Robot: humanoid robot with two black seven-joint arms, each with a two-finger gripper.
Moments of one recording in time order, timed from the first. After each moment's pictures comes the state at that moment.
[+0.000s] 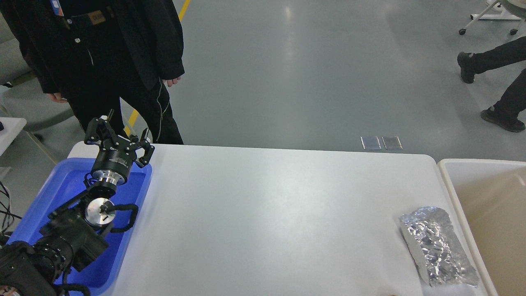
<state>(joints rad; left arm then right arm) -0.71 0.21 -0.75 -0.21 -0.11 -0.63 -0.56 0.76 -1.11 -0.35 0.87 0.22 -0.04 0.23</state>
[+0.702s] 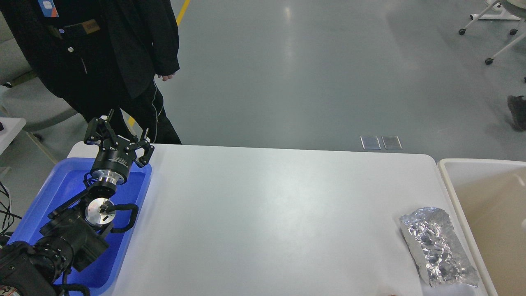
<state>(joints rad) -0.71 0.21 -0.75 -0.21 -0.11 -0.63 -0.56 0.53 -0.66 -0.10 0.21 0.26 0.02 0.14</state>
